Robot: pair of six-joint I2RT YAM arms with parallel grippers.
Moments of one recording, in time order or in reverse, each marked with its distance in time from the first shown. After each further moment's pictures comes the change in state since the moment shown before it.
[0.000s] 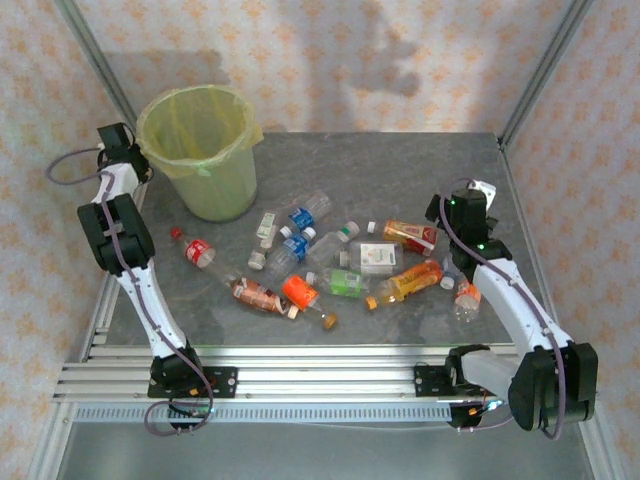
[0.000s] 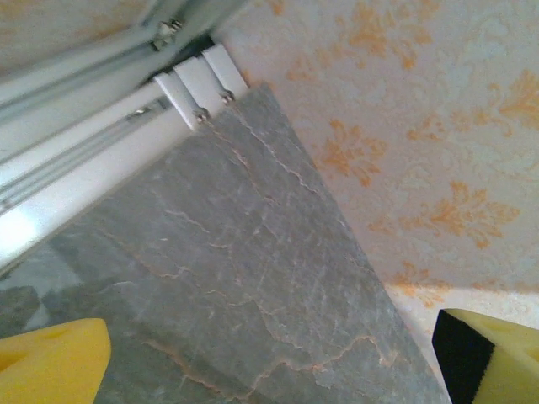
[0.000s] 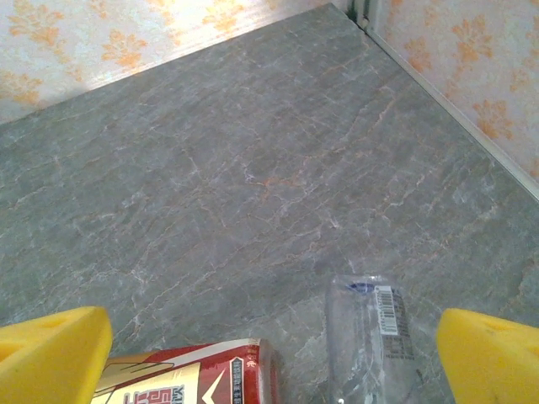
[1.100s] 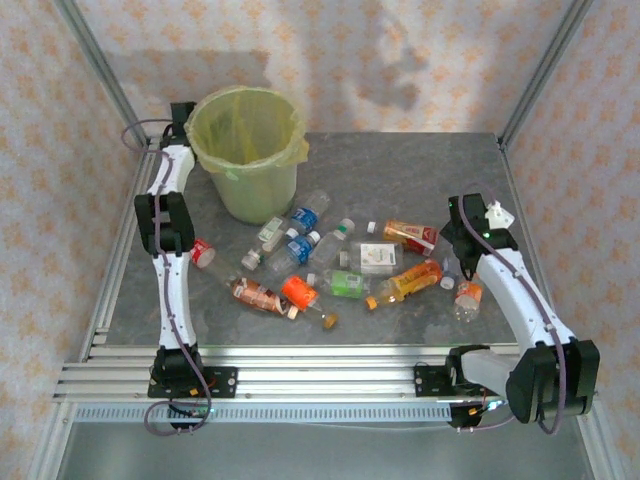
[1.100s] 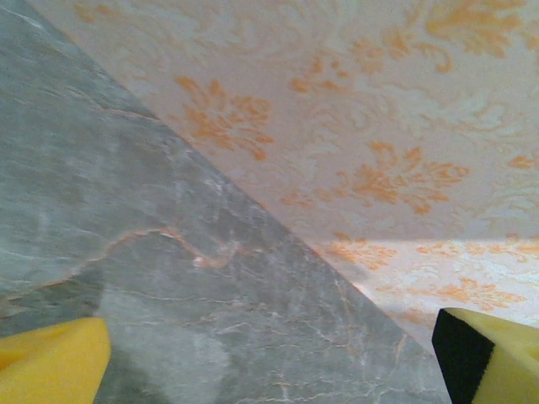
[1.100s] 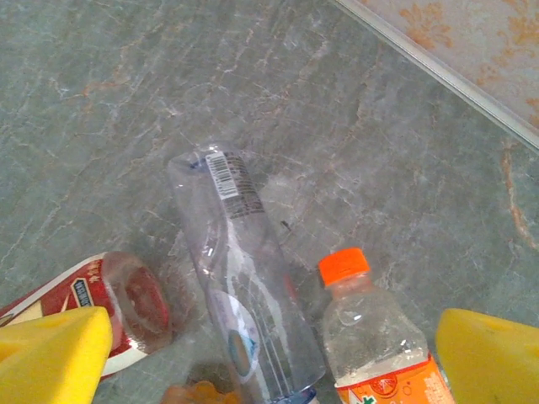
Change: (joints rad) left arm -0.283 0.298 0.491 -0.157 0.062 -0.048; right arm -0.031 0.033 0.110 -0.517 0.112 0.376
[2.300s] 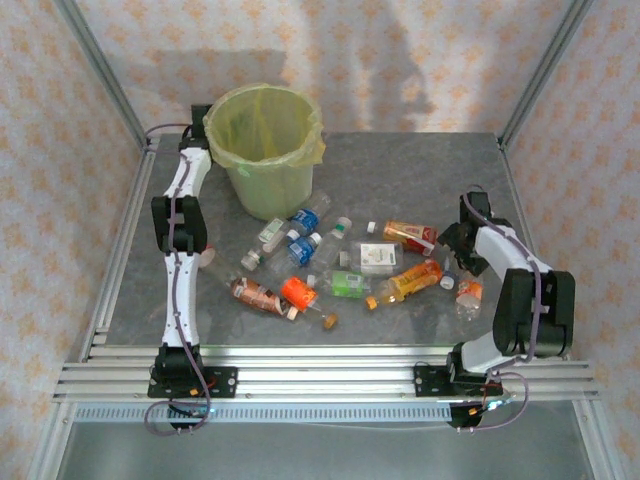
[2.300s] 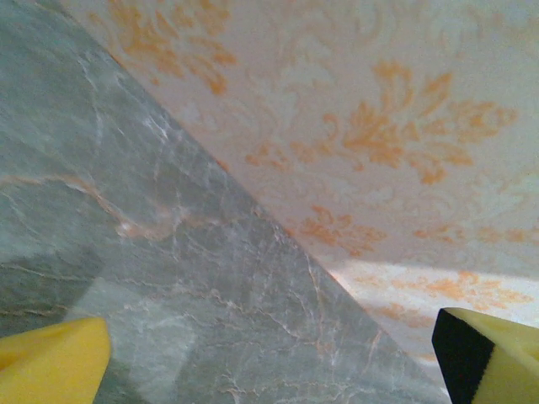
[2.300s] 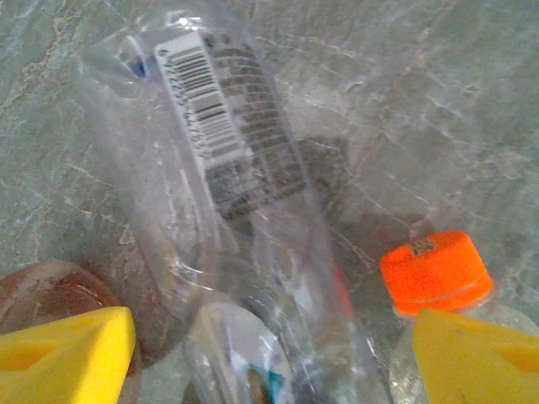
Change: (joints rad) left arm -0.052 0.117 0.137 -0.019 -0.007 -0.121; right arm -0.183 0.347 -0.016 0.183 -0.342 -0.061
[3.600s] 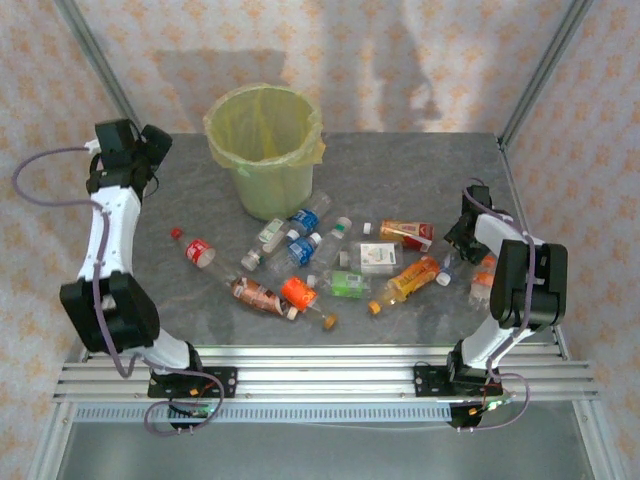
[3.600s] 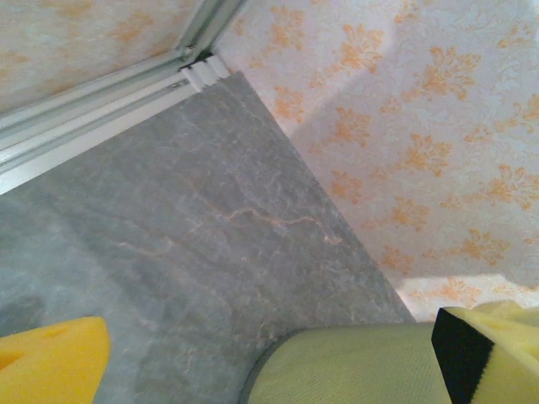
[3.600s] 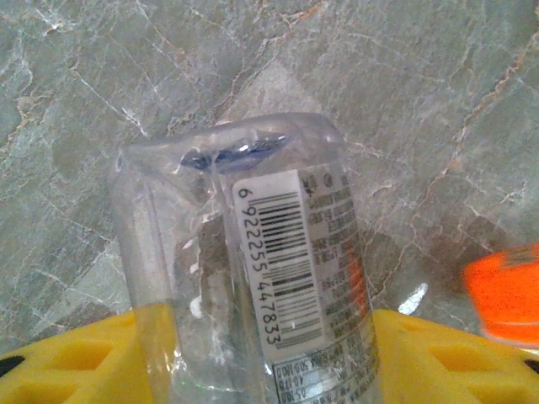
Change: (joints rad) left arm 0.195 -1.236 -1.135 -0.096 -0.341 0.165; right arm -0.046 0.172 0.085 0.069 0.031 -0.064
